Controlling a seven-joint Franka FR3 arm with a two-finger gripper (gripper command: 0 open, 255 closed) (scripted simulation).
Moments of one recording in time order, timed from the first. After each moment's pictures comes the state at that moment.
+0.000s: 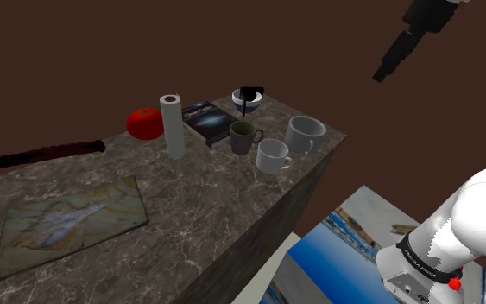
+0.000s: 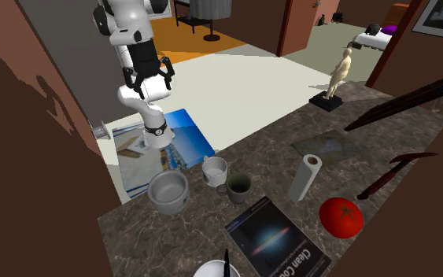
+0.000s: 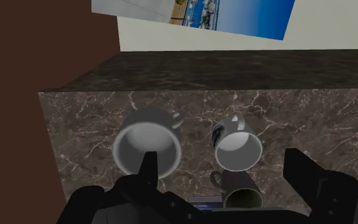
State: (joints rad) arm 0.00 -0.82 -0.01 -2.27 0.03 1.60 -0.17
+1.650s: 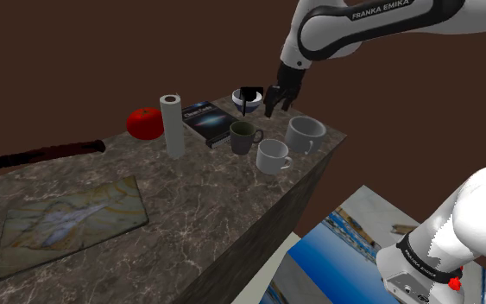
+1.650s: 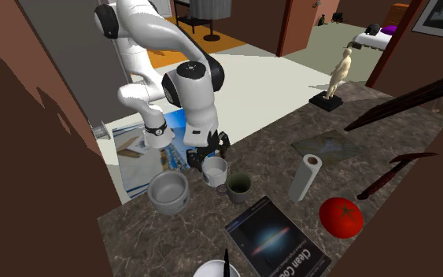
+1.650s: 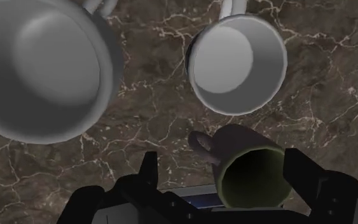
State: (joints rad) arm 0.04 -0.07 0.11 -2.11 0.10 2.12 -0.01
